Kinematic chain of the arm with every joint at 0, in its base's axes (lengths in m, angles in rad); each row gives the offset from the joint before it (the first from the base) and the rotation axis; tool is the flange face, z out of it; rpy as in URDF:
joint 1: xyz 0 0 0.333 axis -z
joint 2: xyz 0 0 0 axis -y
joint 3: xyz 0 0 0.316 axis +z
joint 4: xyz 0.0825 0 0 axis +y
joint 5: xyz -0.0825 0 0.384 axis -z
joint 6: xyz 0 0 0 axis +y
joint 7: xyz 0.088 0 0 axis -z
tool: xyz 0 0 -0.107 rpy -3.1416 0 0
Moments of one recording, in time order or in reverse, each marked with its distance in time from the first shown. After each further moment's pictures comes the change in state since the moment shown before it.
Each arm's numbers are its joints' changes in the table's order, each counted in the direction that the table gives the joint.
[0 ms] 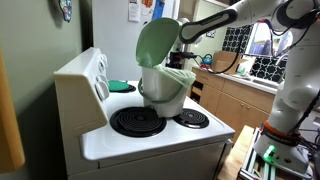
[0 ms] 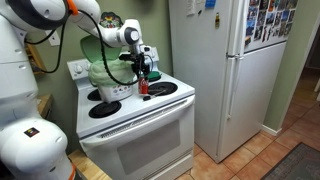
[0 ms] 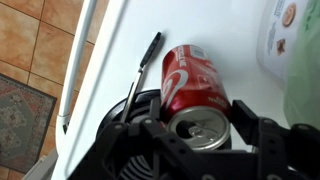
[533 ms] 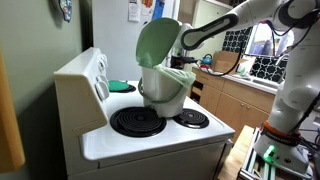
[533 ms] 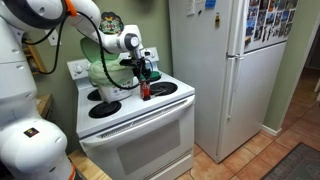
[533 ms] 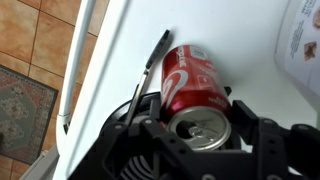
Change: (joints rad) arm 0.005 0.017 -0.003 0.095 0.029 -0.123 0.003
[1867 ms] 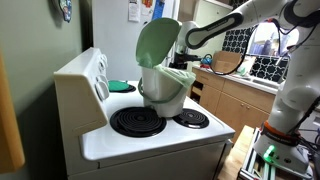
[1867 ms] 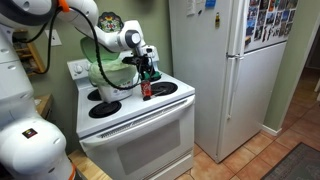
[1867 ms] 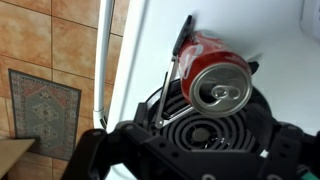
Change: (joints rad) arm 0.030 0.062 -0.021 0.042 0.045 -0.042 0.138
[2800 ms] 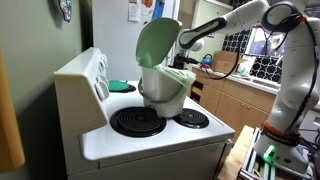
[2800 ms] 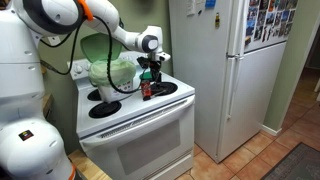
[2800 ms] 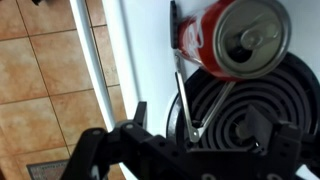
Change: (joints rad) arm 0.067 -0.185 -0.067 -0.181 -0.249 0.132 0.165
